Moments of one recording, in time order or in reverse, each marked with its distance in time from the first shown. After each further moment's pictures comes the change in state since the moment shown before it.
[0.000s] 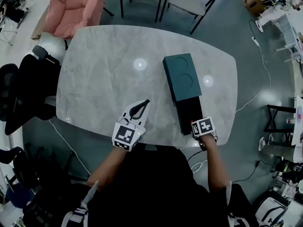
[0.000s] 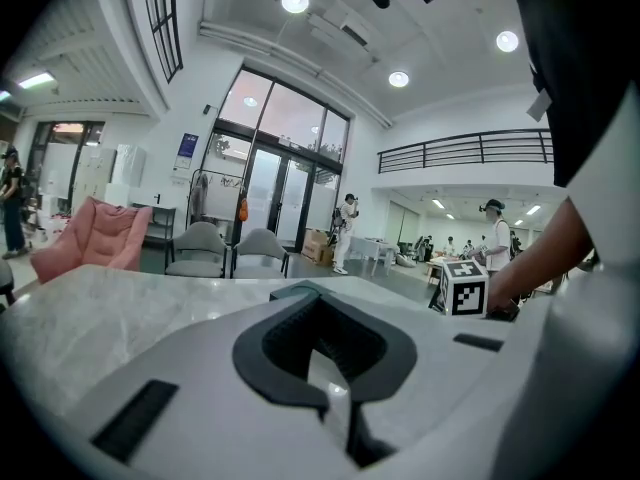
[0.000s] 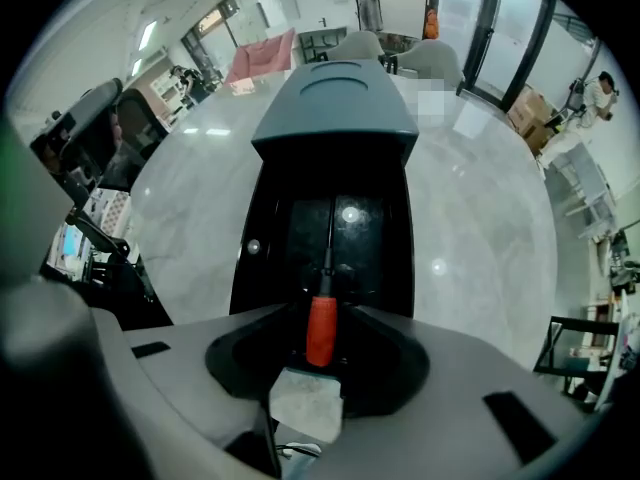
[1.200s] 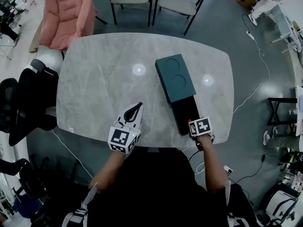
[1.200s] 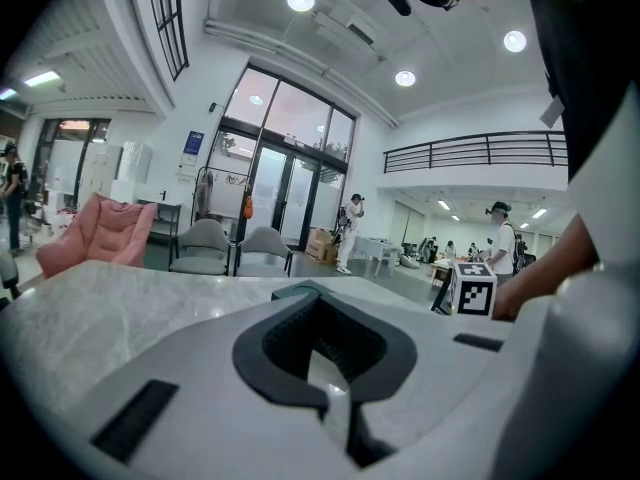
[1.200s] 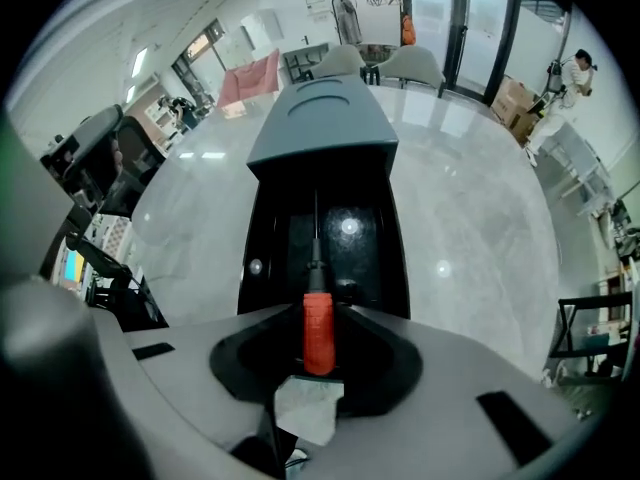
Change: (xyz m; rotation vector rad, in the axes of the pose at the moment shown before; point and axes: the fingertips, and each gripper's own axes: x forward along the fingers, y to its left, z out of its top) left arm 0.002 -0.001 -0.004 -0.030 0.011 0.012; right arm -0.006 0.001 0.005 0.086 -0.092 0.027
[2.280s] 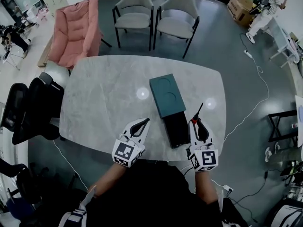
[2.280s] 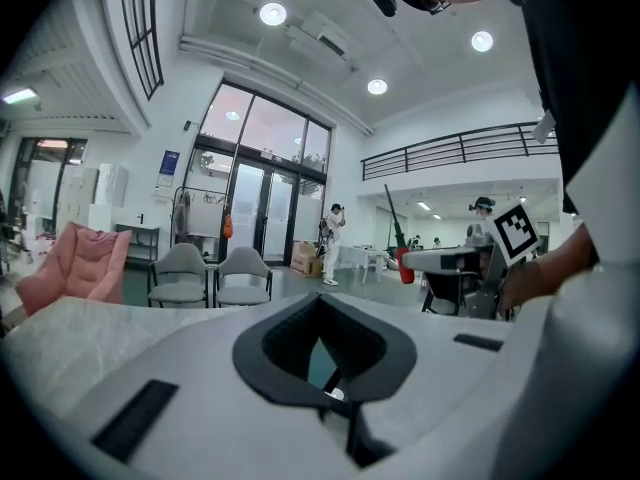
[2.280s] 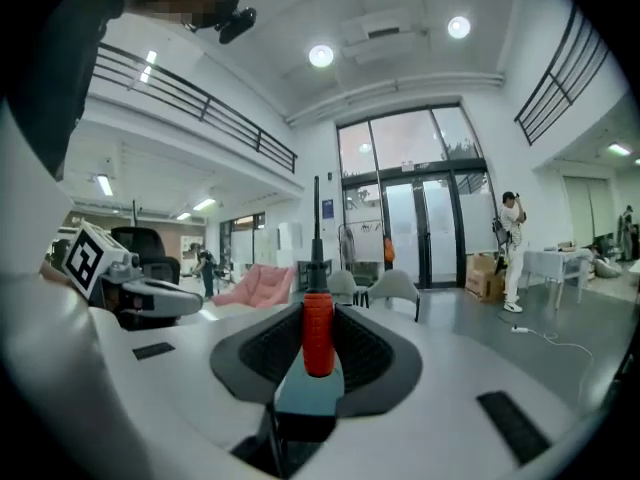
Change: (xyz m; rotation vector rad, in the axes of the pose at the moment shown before) left arm 0.006 -0.087 0.053 0.105 -0.070 -0.073; right arm -0.256 0.034 0.098 -0.150 -1.250 -0.095
